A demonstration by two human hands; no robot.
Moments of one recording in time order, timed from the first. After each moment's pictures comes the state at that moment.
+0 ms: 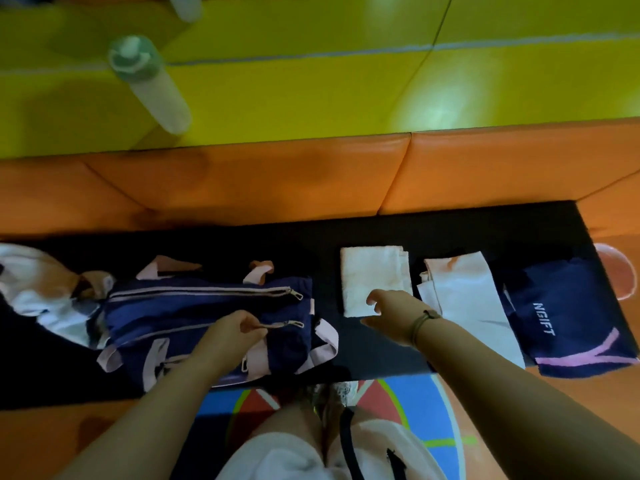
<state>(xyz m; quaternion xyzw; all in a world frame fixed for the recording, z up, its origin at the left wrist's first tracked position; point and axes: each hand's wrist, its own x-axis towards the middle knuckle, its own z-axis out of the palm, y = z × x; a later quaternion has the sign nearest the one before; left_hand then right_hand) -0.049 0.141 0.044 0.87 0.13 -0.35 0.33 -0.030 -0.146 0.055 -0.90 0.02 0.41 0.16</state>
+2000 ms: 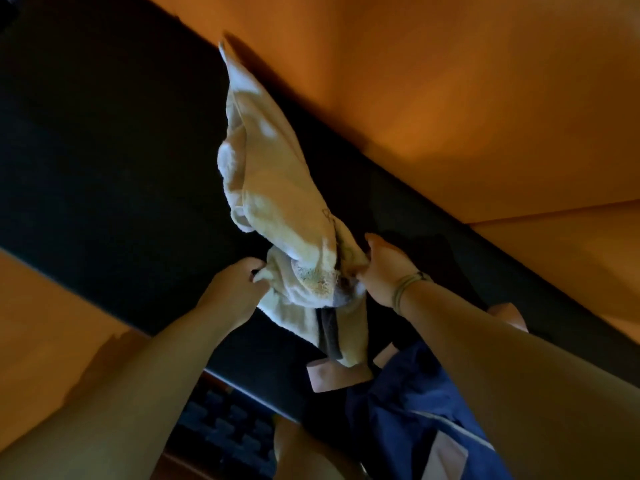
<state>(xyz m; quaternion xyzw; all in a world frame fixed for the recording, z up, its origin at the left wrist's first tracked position) -0.017 0.677 -0.194 0.74 0.41 -0.28 0.45 0.131 0.507 -0.154 -0.87 -0.07 0.47 0.10</state>
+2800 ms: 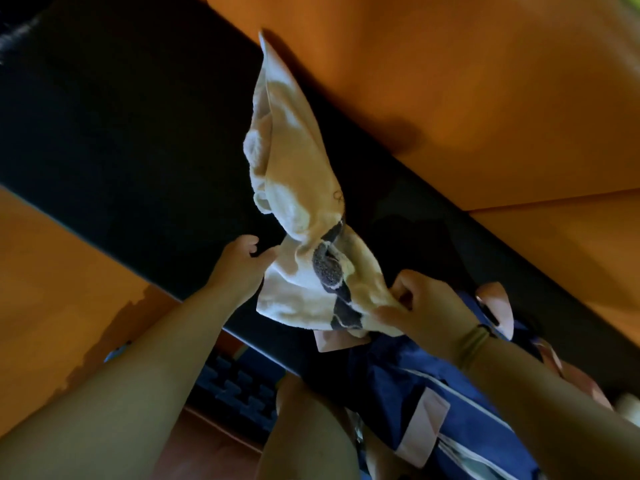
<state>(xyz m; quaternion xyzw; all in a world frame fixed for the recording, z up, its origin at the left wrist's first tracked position) -0.032 0.680 -0.159 0.68 0.48 -0.22 0.51 0.082 0.448 -0.070 -0.87 -0.19 0.44 0.14</state>
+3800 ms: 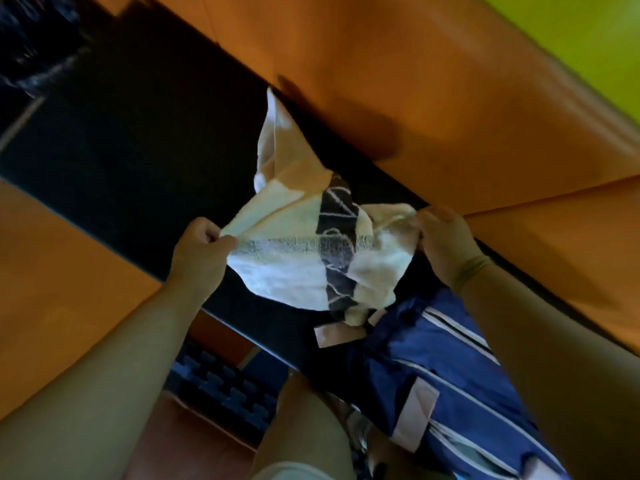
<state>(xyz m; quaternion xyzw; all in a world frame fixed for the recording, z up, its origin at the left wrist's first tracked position) -0.042 0.713 -0.091 0.70 0.51 -0.04 0.50 0.143 0.477 -0.051 -0.80 0.11 0.37 0.46</state>
